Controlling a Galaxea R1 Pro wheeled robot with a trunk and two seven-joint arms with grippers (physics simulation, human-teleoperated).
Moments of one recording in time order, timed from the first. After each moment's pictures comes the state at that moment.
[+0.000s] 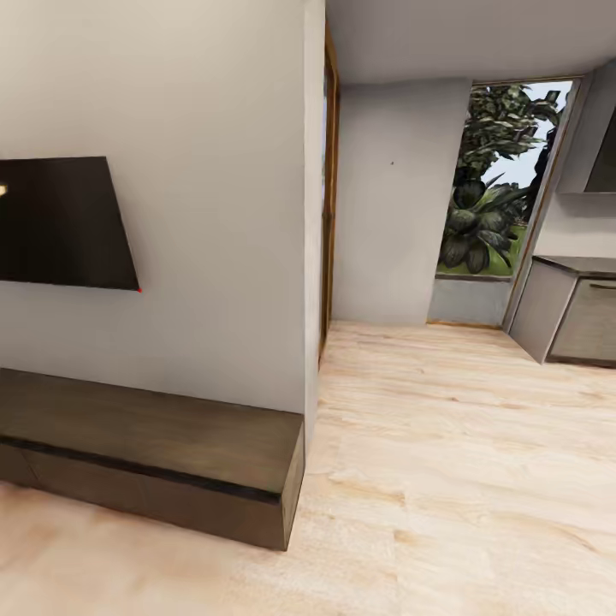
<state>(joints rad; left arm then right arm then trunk) 0.00 0.00 0.00 0.00 0.00 0.00 0.00 0.00 0.00 0.00 0.00 0.00 0.00 0.00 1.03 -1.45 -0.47</state>
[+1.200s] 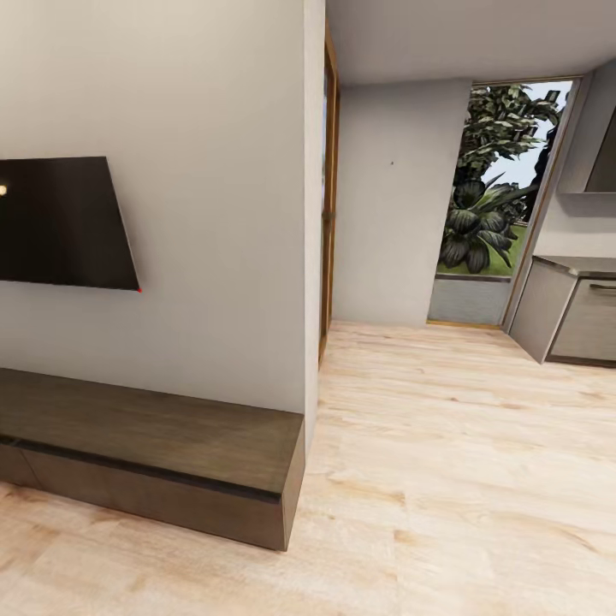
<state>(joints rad) 0.00 0.01 0.00 -0.04 0.00 0.00 0.00 0.00 0.00 0.01 0.00 0.00 0.00 0.00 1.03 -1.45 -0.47</state>
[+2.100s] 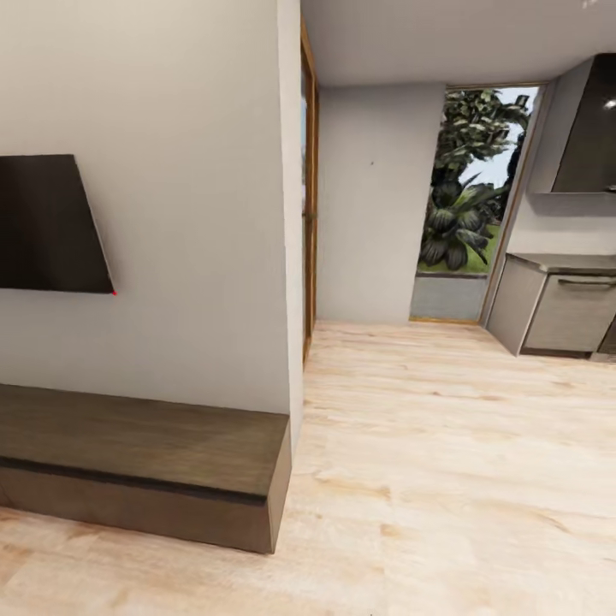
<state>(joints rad) 0.00 0.01 0.00 -0.04 0.00 0.00 0.00 0.00 0.00 -0.01 0.00 -0.02 -0.02 -0.01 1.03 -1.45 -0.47</state>
